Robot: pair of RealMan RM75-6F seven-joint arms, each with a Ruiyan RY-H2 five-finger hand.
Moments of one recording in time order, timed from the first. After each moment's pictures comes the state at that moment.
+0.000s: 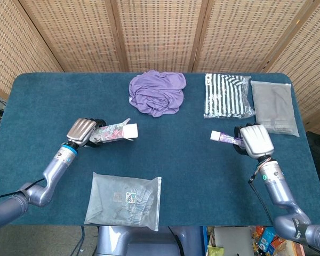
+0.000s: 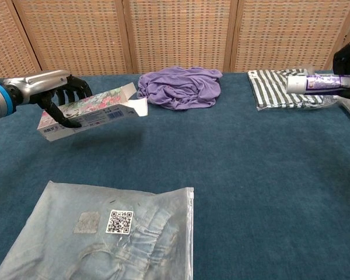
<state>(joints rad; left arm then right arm) -0.76 -1.58 -0.19 -1.03 1.35 0.84 -0.17 0.58 -1.24 0.21 -1.54 -1.18 1.07 -0.36</state>
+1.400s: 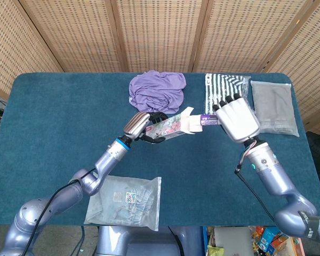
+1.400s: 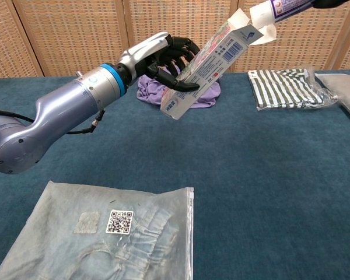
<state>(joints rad) -1.08 -1.97 -0.24 -0.63 1.51 1.02 -0.84 0.79 -0.95 0.28 -1.90 -1.11 1.07 -0.80</state>
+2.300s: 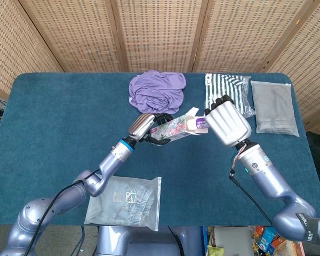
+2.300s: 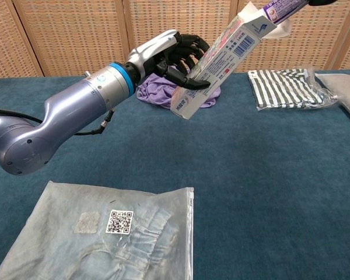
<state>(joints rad) -1.11 -1.98 -0.24 -0.65 1.48 1.03 -0.85 0.89 -0.91 0.23 -1.96 -1.08 1.05 -1.03</state>
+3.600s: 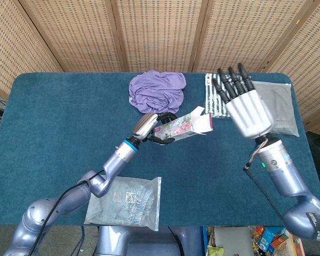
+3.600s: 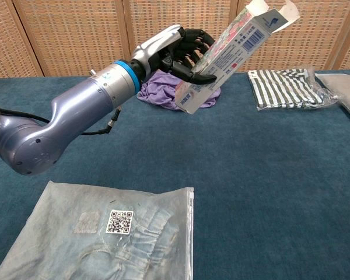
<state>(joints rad) -1.12 -2.00 -0.25 -0.64 1.46 1.05 -0.88 0.81 -0.88 0.23 -1.87 -1.17 1.22 -0.93</state>
